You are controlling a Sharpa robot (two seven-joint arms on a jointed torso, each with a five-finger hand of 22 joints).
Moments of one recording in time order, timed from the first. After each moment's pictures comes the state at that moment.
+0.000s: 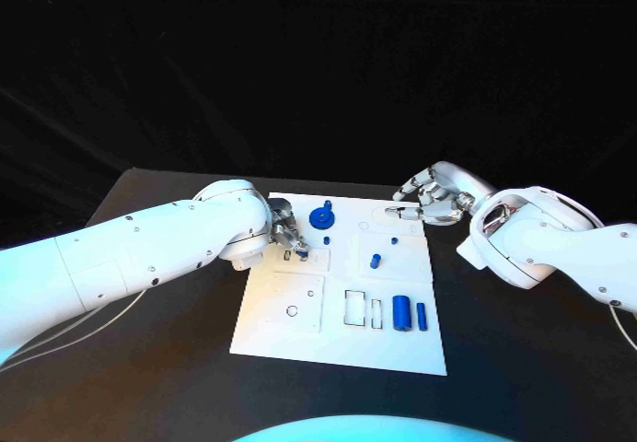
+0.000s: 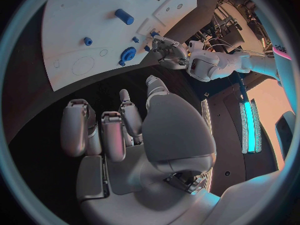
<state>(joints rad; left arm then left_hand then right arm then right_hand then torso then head) 1.25 -0.57 -0.02 1.36 -1.09 0.08 -0.65 1.30 -0.20 0.56 0.26 0.23 0.98 0.07 0.46 0.55 1.35 -0.02 1.09 1.09 1.47 -0.07 1.57 1.31 0.01 1.47 0.04 1.57 1.31 1.30 -1.00 -0.12 1.72 -1.14 -0.47 -0.22 1.31 -0.11 -0.06 0.29 0.42 0.97 0.14 0.17 0.18 1.36 0.06 1.30 1.29 1.46 -0.01 1.51 1.31 0.05 1.41 0.09 1.31 1.31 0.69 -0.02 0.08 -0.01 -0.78</state>
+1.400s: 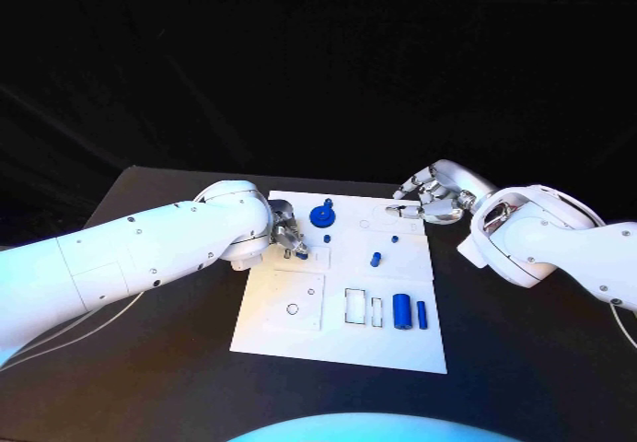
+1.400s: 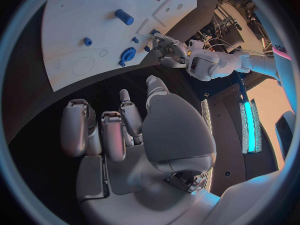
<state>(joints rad) 1.25 -0.57 -0.02 1.36 -1.12 0.11 -0.66 1.21 -0.21 0.61 0.16 0.23 0.99 0.06 0.49 0.55 1.38 -0.04 1.13 1.12 1.47 -0.09 1.57 1.31 0.01 1.47 0.02 1.57 1.31 1.30 -1.00 -0.12 1.72 -1.14 -0.47 -0.22 1.31 -0.11 -0.07 0.29 0.42 0.97 0.14 0.18 0.18 1.36 0.06 1.30 1.29 1.46 -0.01 1.50 1.31 0.05 1.41 0.09 1.31 1.31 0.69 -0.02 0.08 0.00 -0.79</state>
